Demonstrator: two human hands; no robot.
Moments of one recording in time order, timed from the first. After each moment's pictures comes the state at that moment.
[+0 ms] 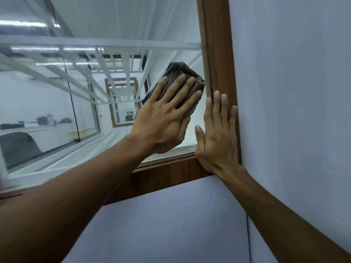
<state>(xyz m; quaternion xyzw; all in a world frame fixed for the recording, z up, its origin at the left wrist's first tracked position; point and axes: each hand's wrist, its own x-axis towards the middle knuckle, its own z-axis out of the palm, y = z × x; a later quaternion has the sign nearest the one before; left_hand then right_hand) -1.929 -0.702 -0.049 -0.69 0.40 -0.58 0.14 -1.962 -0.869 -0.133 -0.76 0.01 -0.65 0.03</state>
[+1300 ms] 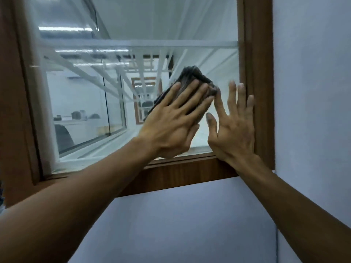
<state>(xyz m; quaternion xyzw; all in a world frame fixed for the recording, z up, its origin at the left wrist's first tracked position) -1.931 -0.648 -0.059 -0.70 0.39 -0.57 0.17 -1.947 -0.838 -0.107 -0.76 -0.01 -0.65 0.02</state>
